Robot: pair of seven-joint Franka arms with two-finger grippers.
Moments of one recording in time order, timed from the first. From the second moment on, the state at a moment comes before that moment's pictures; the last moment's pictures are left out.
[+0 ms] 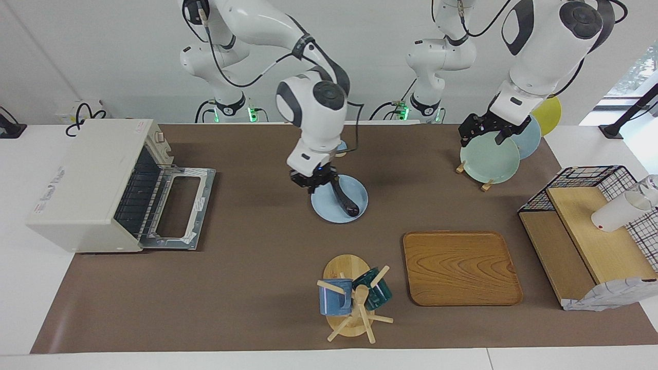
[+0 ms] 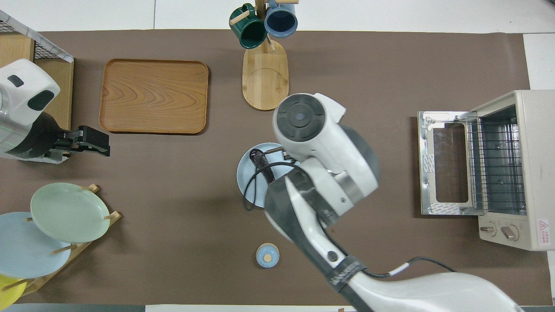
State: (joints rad) left arm -0.11 -0.04 -0.06 -1.69 -0.05 1.55 -0.16; right arm 0.53 0.28 -0.03 -1.74 -0.13 1.89 0.39
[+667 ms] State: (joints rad) left arm -0.24 -0.03 -0.08 -1.79 -0.12 1.72 -0.33; right arm 0.15 0.15 -0.03 -2.22 -0.32 2.29 0.17
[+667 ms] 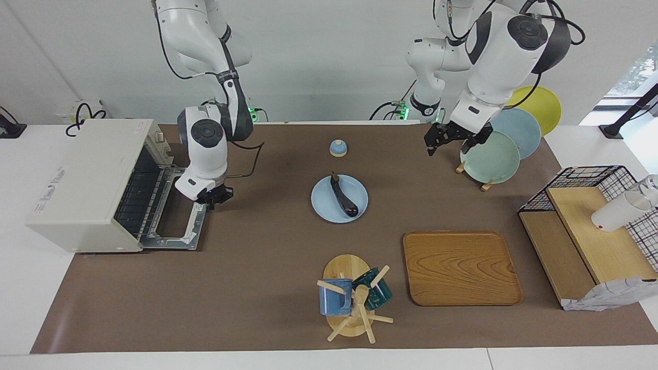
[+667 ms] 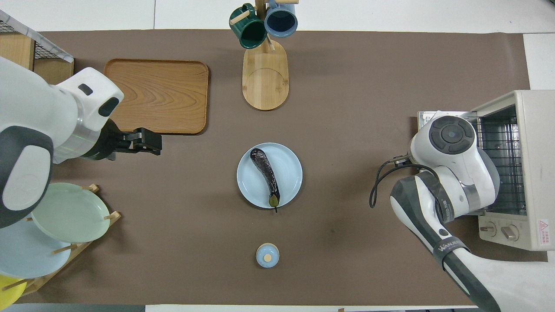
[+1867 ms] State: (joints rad) left arm -0.64 0.36 -0.08 -1.89 -0.13 2.24 -0.75; right arm -0.02 0.03 0.00 -1.99 -0.33 1.95 -0.28
